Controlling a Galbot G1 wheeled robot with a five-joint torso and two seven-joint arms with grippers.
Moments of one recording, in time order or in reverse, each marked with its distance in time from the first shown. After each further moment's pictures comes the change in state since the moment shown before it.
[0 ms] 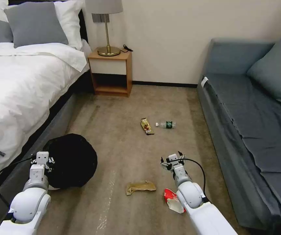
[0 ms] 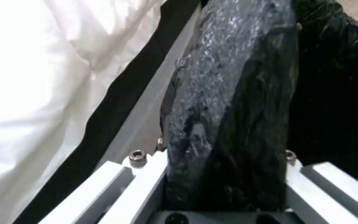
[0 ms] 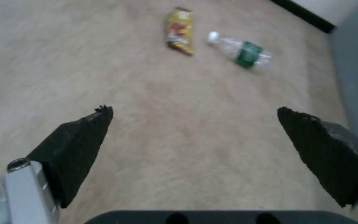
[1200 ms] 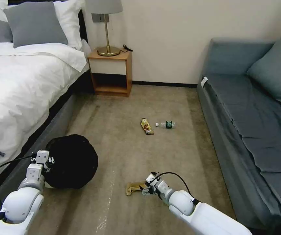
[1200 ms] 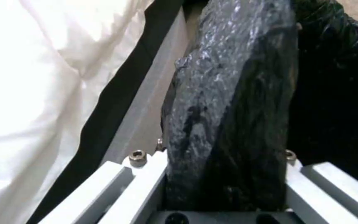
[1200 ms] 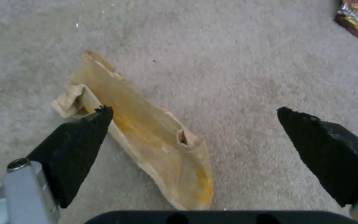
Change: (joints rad) left arm 0.051 0.066 -0.035 0.002 -0.005 -0.047 0.100; right arm 0.230 -0.199 -0.527 -0.060 0.317 -0.010 -0.087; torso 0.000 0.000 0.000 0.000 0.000
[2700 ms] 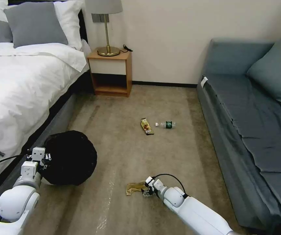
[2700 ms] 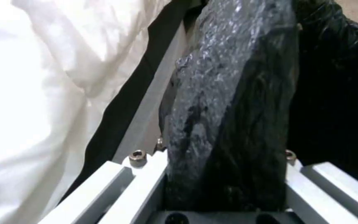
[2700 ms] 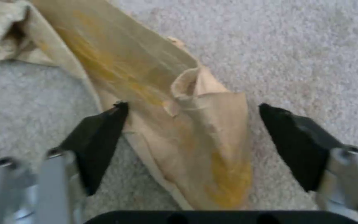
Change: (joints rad) left arm -0.015 0.023 -0.012 -0.014 -0.035 0.002 0.004; right arm 0.032 0.201 0.082 -0.389 -0.139 0.036 -0.154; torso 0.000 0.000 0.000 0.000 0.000
